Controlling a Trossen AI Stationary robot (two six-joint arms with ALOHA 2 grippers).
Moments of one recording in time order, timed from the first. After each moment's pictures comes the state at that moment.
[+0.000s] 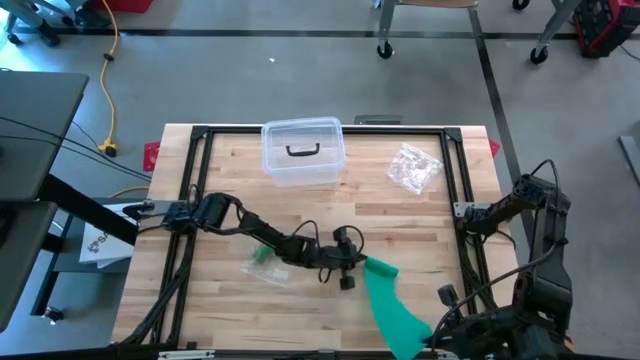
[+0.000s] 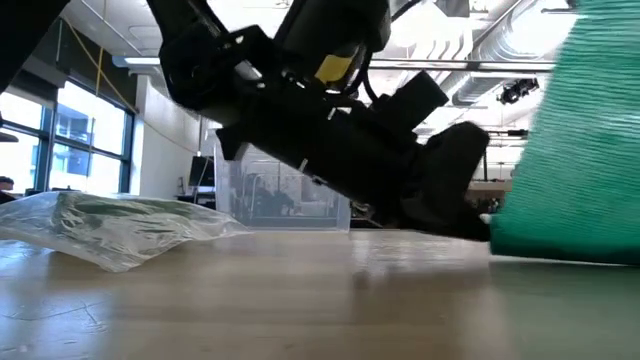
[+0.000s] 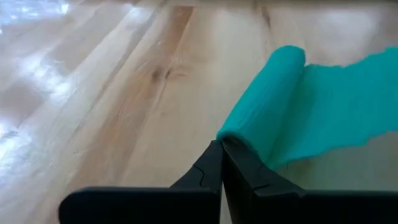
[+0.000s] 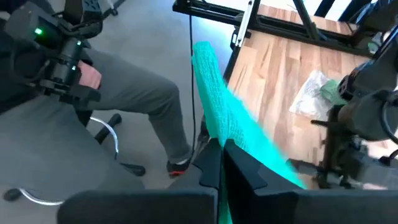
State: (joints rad) left arm -0.28 2.30 1.29 0.54 -0.37 -0.18; right arm 1.16 1.60 1.70 -0.92 0.65 0.55
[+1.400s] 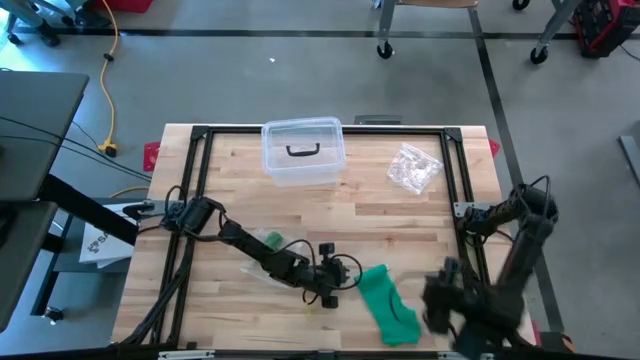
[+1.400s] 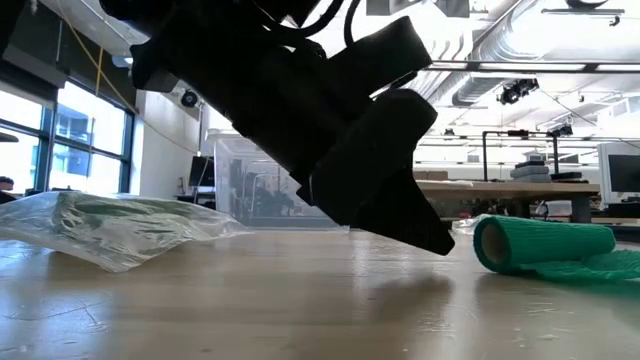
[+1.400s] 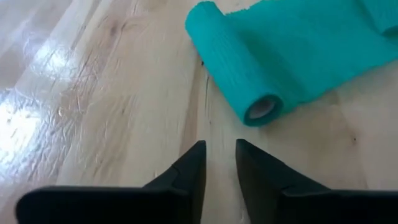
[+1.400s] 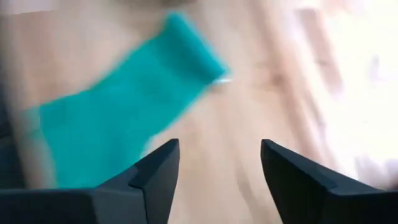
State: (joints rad) left arm -0.41 2.19 1.30 0.18 -0.47 -0.20; right arm 1.07 1.68 1.39 -1.43 0.52 1.40
